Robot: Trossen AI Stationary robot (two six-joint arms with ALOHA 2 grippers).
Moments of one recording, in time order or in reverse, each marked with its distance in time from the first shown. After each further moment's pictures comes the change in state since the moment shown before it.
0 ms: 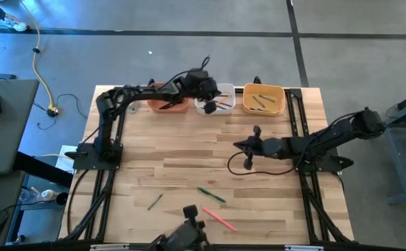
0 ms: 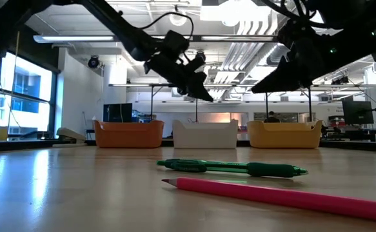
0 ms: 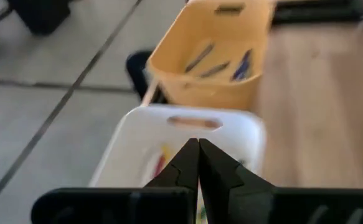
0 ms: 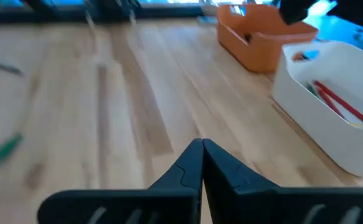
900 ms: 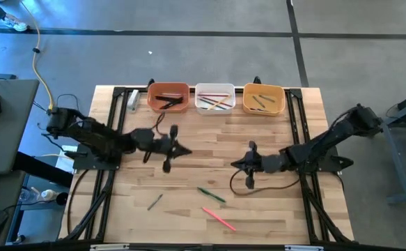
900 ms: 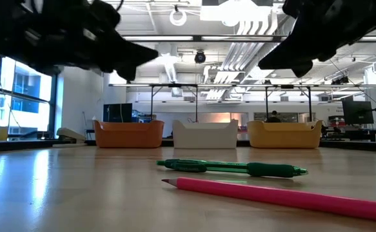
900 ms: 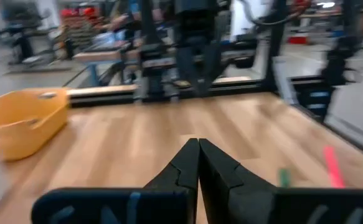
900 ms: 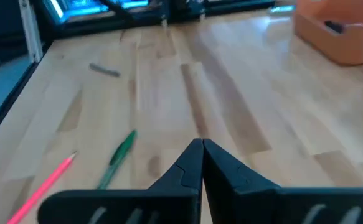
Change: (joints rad) left arm -0.528 -0.570 -1.095 0.970 -0.031 -0.263; right arm 0.261 0.044 0.168 -0.191 0.025 0.209
